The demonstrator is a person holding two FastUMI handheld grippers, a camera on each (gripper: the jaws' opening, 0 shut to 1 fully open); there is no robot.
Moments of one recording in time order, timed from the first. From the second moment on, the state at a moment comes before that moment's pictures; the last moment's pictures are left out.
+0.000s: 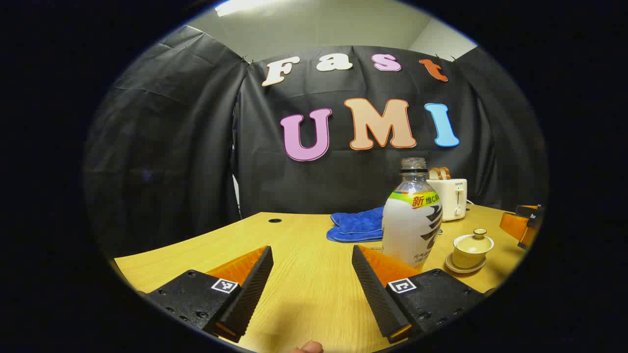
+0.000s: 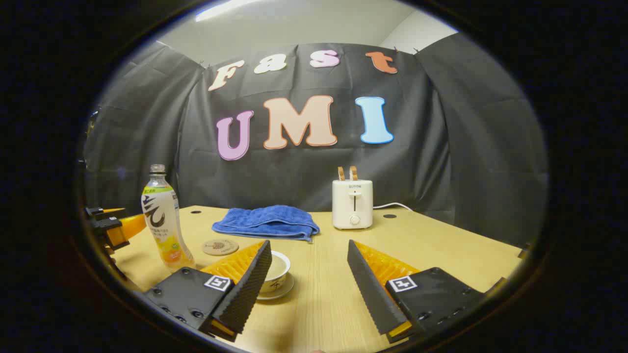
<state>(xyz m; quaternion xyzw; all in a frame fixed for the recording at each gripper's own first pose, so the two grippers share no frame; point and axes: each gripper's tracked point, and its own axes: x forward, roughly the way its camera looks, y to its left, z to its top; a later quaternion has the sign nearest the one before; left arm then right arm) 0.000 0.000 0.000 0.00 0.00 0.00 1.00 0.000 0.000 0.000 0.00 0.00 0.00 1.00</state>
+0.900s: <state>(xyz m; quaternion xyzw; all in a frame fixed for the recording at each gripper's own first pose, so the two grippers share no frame) 0.000 0.000 0.000 0.00 0.00 0.00 1.00 0.000 0.001 0.000 0.00 0.00 0.00 1.00</state>
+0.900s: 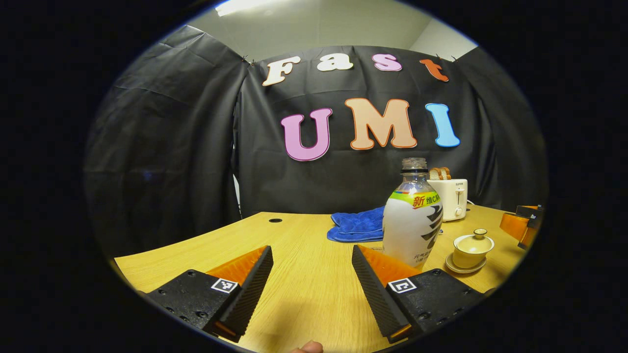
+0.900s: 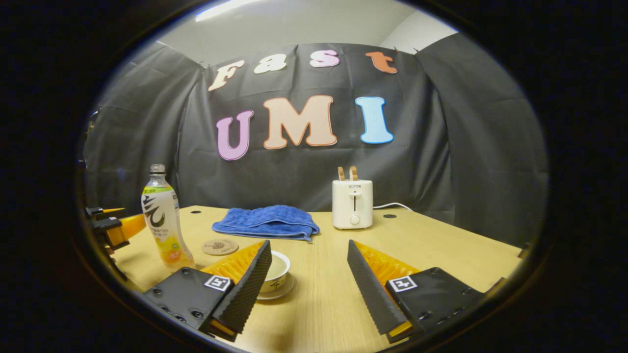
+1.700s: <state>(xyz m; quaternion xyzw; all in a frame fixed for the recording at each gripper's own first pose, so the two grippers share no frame) -0.001 0.000 -0.001 0.00 0.00 0.00 1.00 0.003 0.004 0.000 0.00 0.00 0.02 1.00</state>
